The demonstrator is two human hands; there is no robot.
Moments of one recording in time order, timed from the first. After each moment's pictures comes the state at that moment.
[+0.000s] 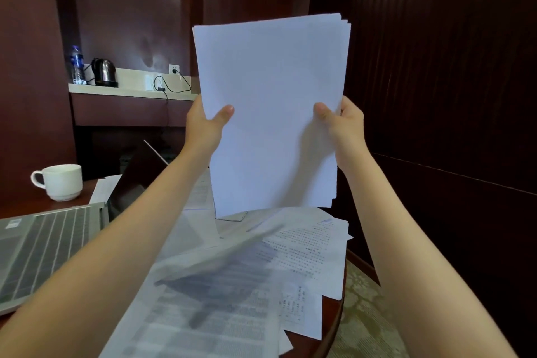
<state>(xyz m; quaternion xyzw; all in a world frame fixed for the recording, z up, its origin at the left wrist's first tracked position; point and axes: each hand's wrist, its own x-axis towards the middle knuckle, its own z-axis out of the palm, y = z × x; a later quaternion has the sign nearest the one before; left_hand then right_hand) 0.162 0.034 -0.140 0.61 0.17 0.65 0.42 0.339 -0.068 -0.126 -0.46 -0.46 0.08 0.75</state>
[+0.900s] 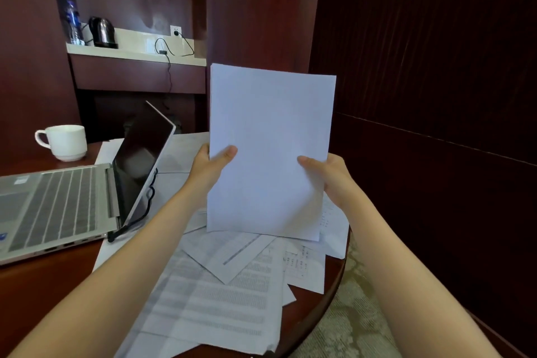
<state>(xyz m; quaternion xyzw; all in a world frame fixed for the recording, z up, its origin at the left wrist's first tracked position) 0.153 0.044 -0.264 0.59 0.33 0.50 0.54 0.351 -0.061 -0.253 -0.55 -0.44 0.29 0.65</state>
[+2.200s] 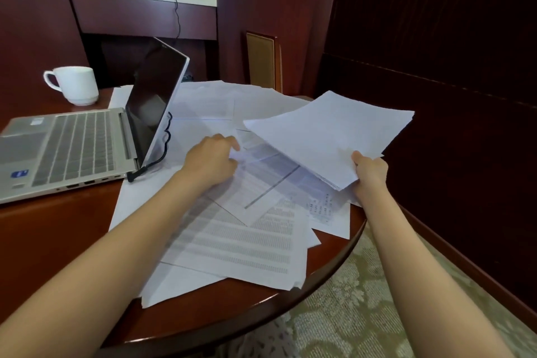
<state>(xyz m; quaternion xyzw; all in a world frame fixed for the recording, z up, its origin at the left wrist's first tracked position) 0.117 0.033 -0.320 0.86 0.47 0.17 0.08 0.366 -0.058 -0.344 -0.63 -0.12 0.24 0.73</state>
